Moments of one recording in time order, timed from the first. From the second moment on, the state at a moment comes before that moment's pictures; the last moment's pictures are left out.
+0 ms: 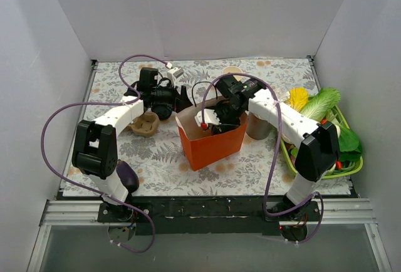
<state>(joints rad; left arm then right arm) -0.29 1.71 1.22 -0.18 0.90 -0.08 0.70 1.72 1.57 -1.15 -0.40 -1.30</state>
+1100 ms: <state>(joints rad) -0.29 1.70 1.26 -0.24 0.90 -0.04 0.71 1.57 1.62 -1.11 -0.40 -1.12</state>
